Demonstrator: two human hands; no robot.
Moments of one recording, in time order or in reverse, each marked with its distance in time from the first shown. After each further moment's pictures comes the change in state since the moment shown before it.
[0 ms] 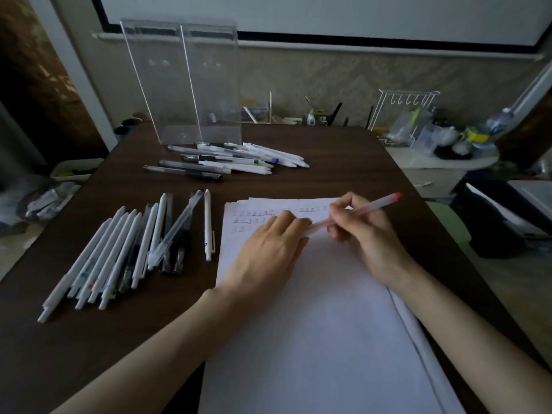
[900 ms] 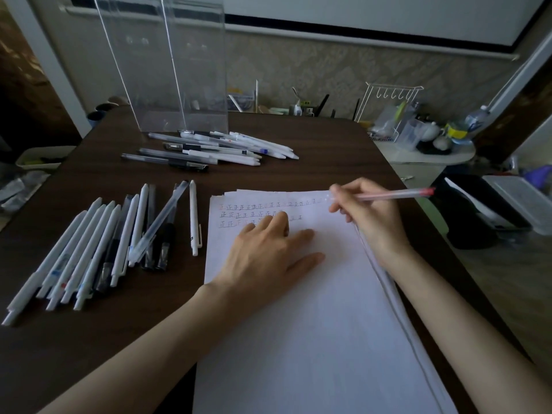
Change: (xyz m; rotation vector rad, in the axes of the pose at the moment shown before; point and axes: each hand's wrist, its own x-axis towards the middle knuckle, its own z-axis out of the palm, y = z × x) left_hand -0.002 0.002 0.007 0.142 -0.070 0.012; right_hand 0.016 0.012 -0.019 -0.272 0.306 -0.031
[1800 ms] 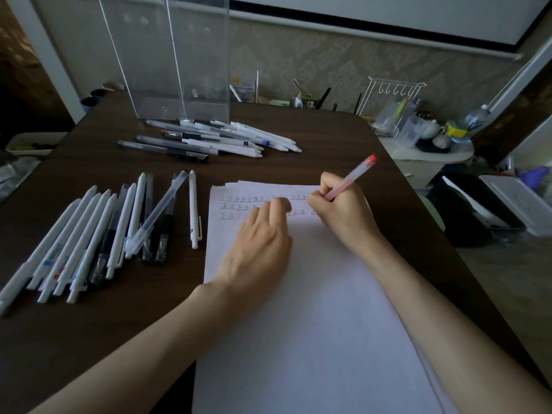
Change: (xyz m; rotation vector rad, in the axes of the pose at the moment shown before) left_hand -0.002 0.003 -0.003 -0.315 0.024 -0.215; right_hand 0.006 -0.005 0.033 -0.481 -0.079 -0.093
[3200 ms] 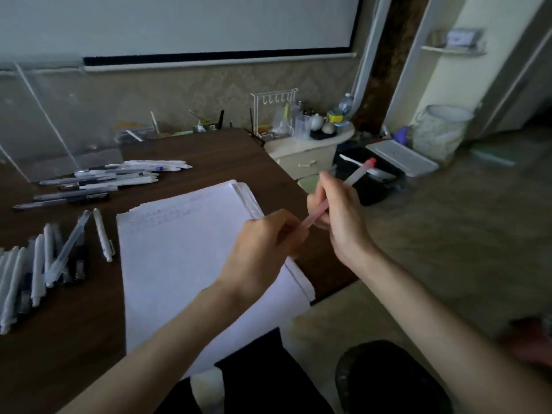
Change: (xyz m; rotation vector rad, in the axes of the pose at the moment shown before) left_hand -0.047 0.152 0.004 -0.425 -0.203 0.298; right_hand -0.153 -0.019 -0.135 0.725 0.428 0.192
